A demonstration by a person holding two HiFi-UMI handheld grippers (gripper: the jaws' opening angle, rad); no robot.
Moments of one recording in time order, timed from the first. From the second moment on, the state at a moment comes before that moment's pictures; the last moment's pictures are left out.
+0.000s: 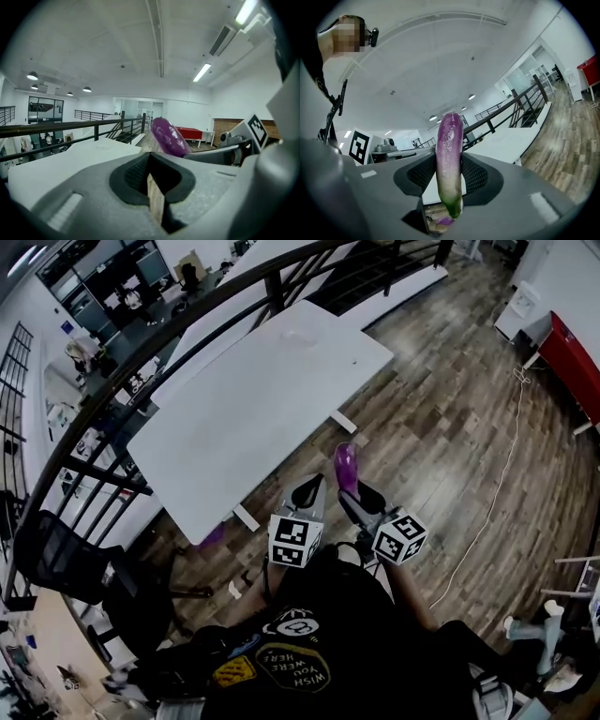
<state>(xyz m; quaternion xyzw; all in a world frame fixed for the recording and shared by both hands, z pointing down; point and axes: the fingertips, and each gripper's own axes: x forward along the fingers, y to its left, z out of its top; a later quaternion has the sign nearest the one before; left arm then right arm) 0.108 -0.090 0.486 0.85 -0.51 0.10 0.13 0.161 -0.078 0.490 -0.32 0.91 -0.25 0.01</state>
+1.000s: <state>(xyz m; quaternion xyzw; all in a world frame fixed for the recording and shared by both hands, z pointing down) 0.028 -0.365 0.509 0.86 -0.47 0.09 0.17 0.079 -0.355 0.493 -0.36 0.90 -0.24 -0.02</state>
